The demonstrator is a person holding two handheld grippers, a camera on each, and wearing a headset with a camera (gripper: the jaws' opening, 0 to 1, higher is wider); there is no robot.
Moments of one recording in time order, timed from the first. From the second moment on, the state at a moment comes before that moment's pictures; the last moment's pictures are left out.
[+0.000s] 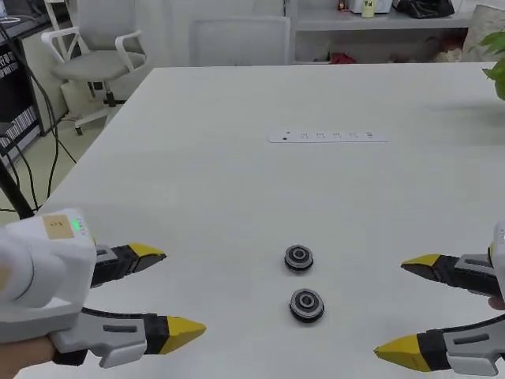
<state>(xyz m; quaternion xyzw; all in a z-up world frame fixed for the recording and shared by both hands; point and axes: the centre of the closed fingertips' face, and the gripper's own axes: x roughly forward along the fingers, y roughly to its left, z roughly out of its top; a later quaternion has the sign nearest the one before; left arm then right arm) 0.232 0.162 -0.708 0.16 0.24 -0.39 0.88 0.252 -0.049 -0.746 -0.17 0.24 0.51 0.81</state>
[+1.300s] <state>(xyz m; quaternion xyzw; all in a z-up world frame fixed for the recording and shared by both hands) 0.242 0.162 -0.711 0.17 0.24 -0.40 0.87 0.262 -0.050 -0.745 -0.18 0.24 0.52 0.80</state>
